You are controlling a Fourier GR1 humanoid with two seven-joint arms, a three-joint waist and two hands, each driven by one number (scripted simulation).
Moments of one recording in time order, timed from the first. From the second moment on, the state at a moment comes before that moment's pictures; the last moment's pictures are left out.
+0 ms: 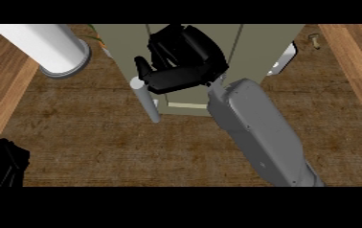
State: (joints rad) left arm 0.29 0.40 0.15 -1.92 0.52 -0.32 -0.17; right arm -0.87 -0.01 0.29 -1.27 -0.56 0.04 0.19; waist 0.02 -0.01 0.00
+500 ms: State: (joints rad) left arm 0.25 0.38 0.15 -1.89 0.51 -0.33 -0.16; right arm -0.93 -0.01 0.27 -1.13 -0.54 0.21 0.09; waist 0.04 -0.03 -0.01
